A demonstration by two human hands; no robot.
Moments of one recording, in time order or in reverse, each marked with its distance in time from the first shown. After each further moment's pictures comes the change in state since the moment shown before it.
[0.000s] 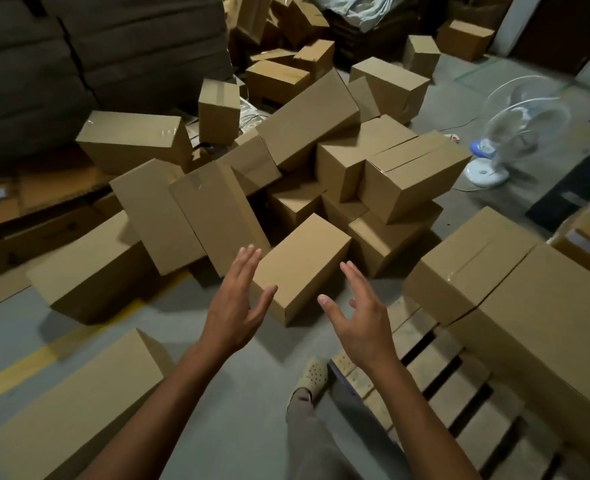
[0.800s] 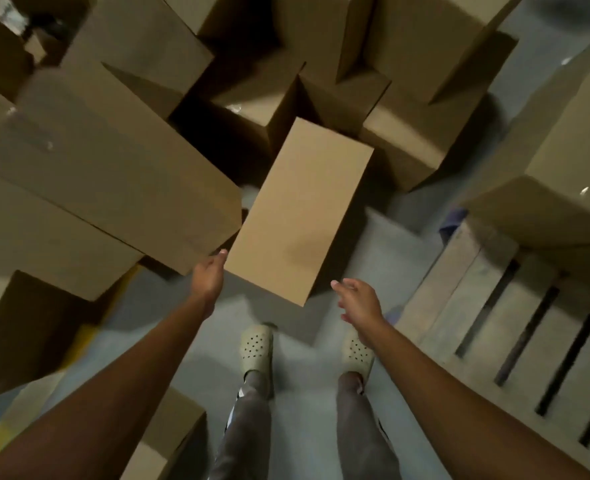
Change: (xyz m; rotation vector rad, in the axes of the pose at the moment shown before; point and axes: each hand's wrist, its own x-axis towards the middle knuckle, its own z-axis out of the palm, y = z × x) left_hand 0.327 -0.376 0.304 -0.412 -0.368 -0.981; right_hand 0.316 0.323 0.288 0.383 0.013 1.126
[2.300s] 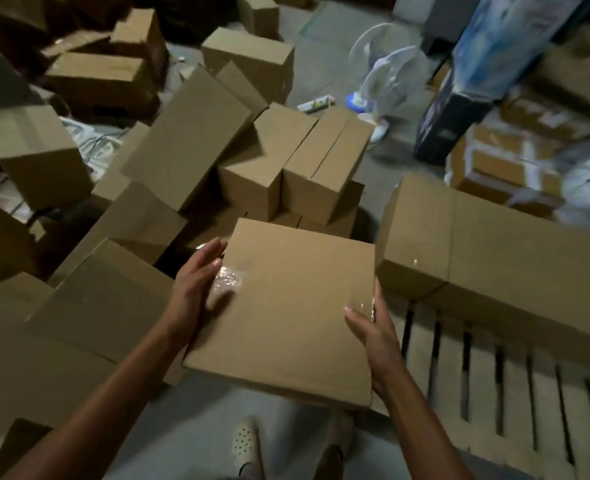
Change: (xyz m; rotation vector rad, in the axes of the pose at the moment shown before) left_hand -0.263 0.256 -0.141 -0.235 -0.555 0.649; right_hand -0.358 -0.148 -0.114 0.516 0.165 -0.528
